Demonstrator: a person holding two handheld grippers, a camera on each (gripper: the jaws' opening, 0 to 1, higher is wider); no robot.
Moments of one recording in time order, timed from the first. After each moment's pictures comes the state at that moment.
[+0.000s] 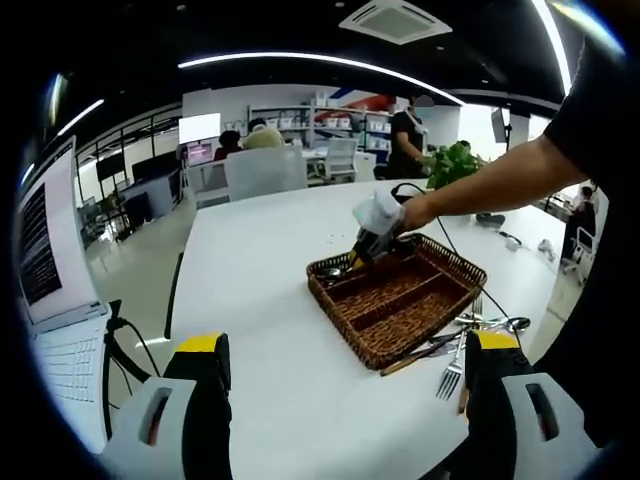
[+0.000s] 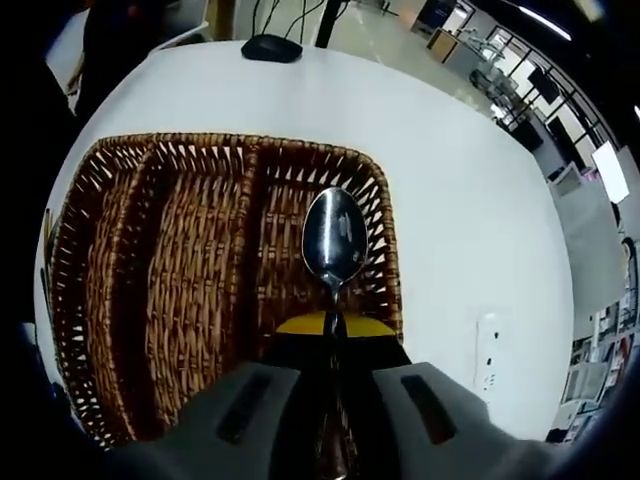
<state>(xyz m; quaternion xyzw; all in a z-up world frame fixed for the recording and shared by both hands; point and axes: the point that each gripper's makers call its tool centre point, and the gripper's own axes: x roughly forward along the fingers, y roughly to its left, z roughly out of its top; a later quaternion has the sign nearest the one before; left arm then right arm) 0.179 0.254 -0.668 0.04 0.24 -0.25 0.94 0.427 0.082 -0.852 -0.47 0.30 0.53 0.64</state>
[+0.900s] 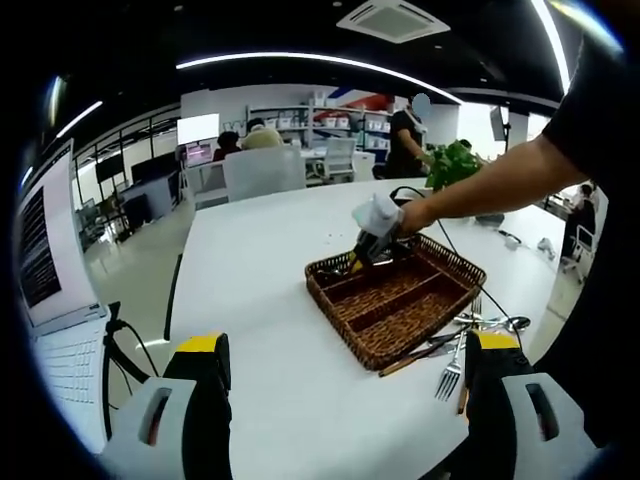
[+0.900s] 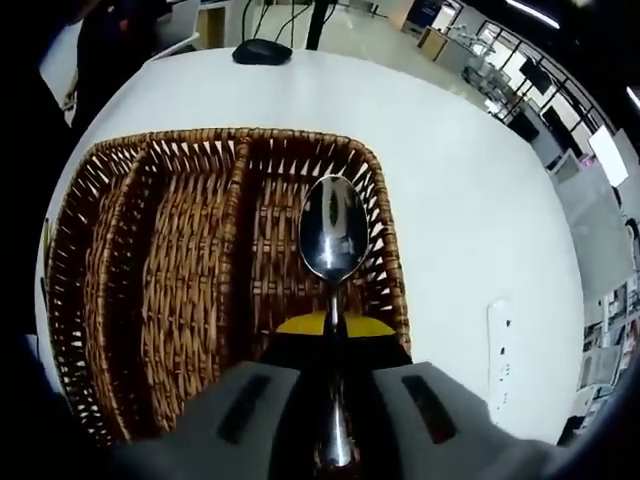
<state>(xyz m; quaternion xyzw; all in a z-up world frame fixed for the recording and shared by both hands) 0.177 0.253 -0.666 0.04 0.24 -0.25 0.94 0.432 0.075 -0.860 -0.43 0.31 0.53 0.66</state>
